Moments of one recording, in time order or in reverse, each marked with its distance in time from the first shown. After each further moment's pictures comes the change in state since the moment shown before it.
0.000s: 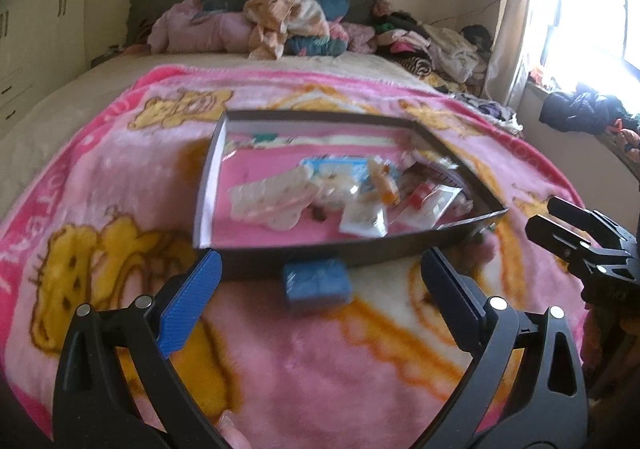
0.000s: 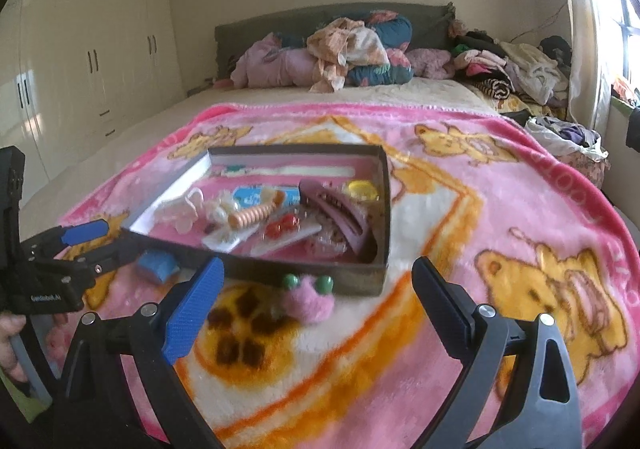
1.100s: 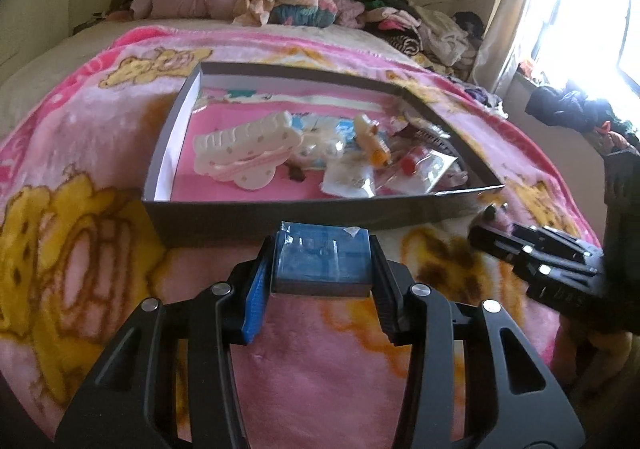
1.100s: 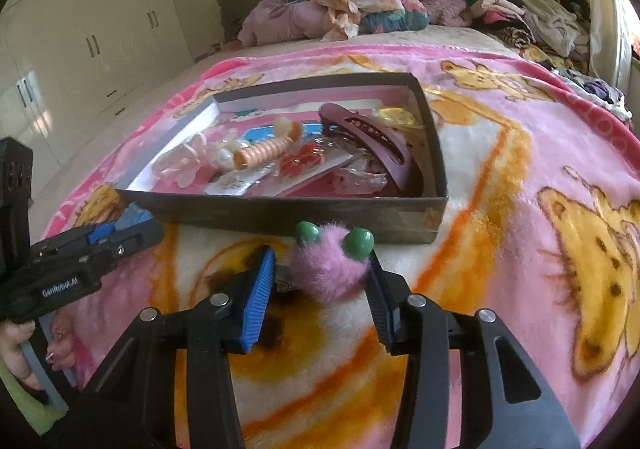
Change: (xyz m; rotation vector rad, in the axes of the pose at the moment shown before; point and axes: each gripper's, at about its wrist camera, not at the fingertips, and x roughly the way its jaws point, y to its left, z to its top) left arm 0.024 -0.004 -0.011 -0.038 0.081 -0.104; right arm 0.038 0.012 -0.020 0.036 0.138 0.089
